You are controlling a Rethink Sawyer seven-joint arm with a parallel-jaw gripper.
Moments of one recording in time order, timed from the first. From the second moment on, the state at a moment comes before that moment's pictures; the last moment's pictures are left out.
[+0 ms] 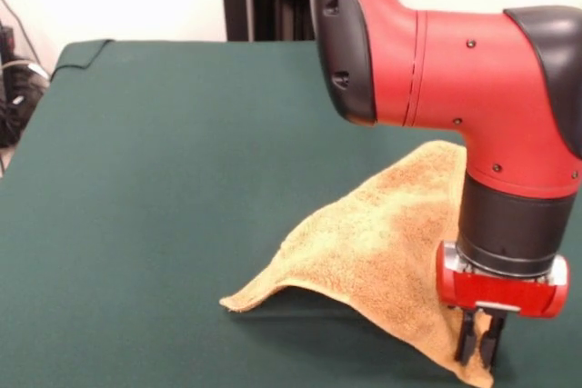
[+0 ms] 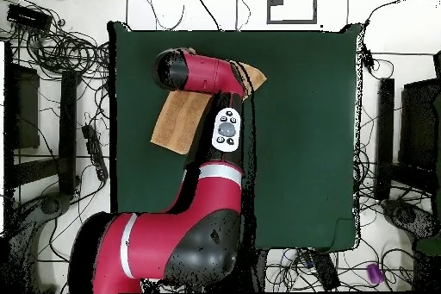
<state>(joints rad) 0.11 0.03 -0.25 0.74 0.35 0.52 1.83</state>
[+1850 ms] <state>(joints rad) 0.18 0.10 -0.31 0.68 0.58 0.51 1.98</state>
